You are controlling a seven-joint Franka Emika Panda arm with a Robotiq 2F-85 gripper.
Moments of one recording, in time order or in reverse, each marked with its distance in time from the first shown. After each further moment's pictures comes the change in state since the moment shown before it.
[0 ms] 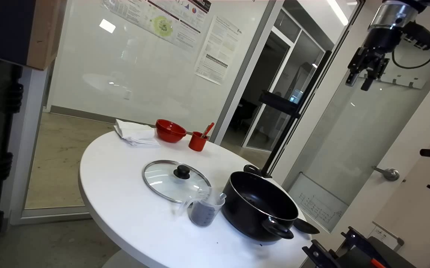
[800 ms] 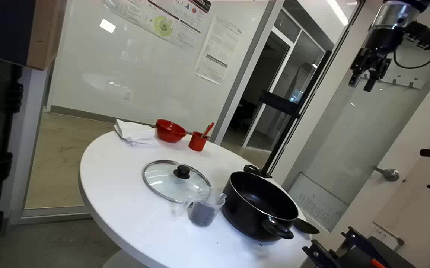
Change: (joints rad) arm -0.004 -0.004 0.002 0.003 -0.016 -0.040 -0.008
